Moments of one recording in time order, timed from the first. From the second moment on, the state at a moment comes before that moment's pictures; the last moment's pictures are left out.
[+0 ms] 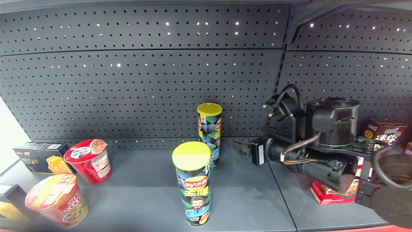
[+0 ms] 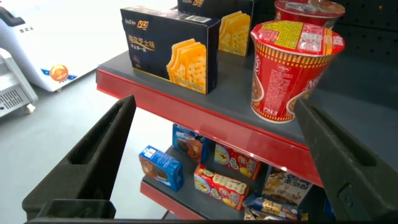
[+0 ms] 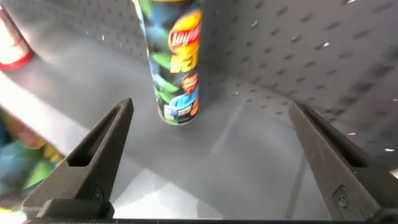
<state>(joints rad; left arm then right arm) 0.48 0.00 0.00 0.00 0.07 -0.02 0.76 1.68 -0.88 -0.60 -0.23 0.02</state>
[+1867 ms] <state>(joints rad) 0.48 0.00 0.00 0.00 0.07 -0.02 -0.02 0.05 -0.04 -0.04 -0.05 -0.01</state>
